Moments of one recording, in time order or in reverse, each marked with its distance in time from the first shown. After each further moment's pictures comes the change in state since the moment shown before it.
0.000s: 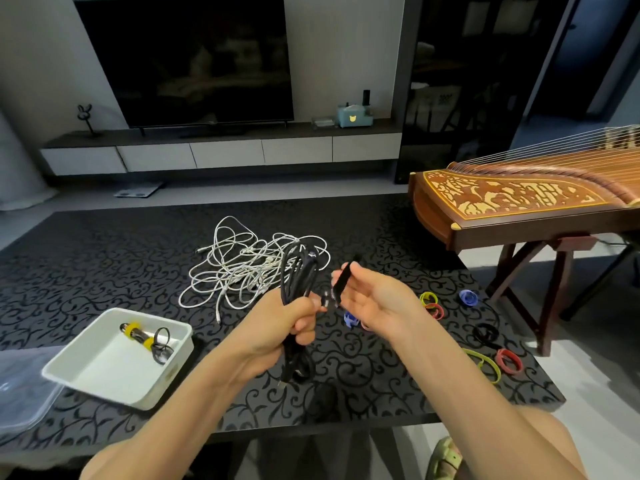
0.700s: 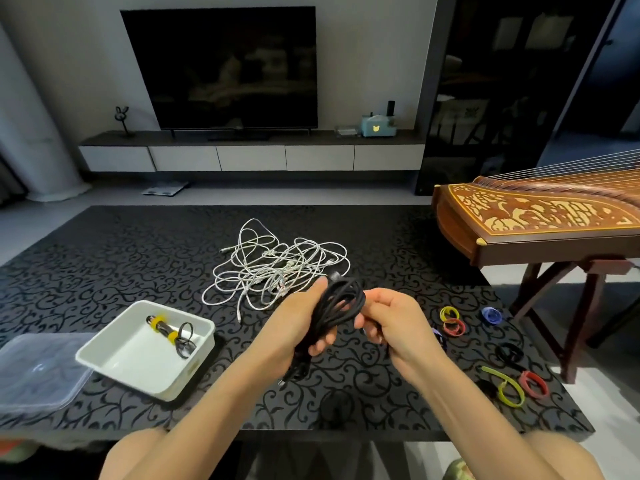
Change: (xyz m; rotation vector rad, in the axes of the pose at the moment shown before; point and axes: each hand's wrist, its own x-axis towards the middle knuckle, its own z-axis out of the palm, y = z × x) left_hand -0.005 0.004 -0.008 0.106 0.077 -0.075; right_hand -0.014 0.028 -0.004 -0.668 -0.003 -0.354
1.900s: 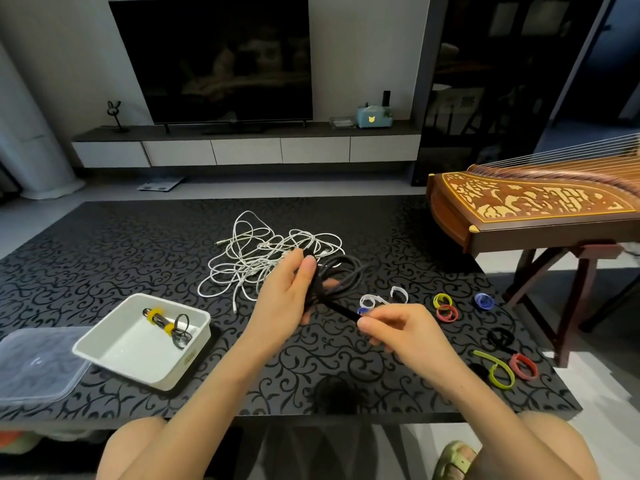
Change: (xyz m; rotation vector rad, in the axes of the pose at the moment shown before) left_hand -0.008 0.011 0.007 0.344 0.287 0.433; right_hand -0.027 0.011 -0.036 -0.464 -0.089 -0.149
